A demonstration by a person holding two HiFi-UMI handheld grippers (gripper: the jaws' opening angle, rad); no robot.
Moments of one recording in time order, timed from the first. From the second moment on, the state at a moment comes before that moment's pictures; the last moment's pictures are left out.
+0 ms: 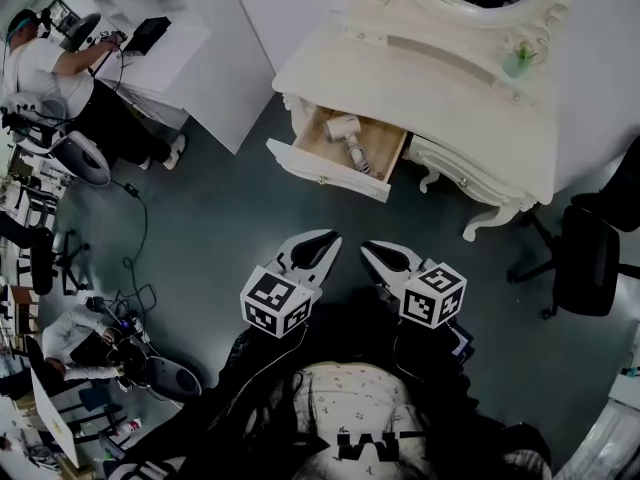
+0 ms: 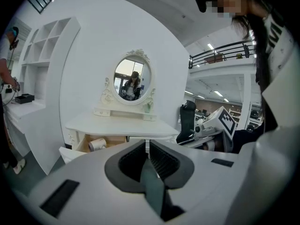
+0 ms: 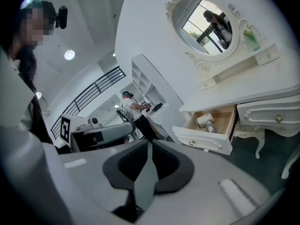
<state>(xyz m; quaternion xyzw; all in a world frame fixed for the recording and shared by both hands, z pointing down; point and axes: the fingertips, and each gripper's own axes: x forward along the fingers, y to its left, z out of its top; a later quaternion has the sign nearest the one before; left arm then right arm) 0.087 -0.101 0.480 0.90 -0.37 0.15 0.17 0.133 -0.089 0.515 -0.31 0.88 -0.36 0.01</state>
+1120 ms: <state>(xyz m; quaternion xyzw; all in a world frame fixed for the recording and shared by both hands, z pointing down) -0.027 0.034 0.481 0.93 -0.31 0.13 0.17 0.007 0.042 0.508 -0.38 0.87 -0.32 -0.02</state>
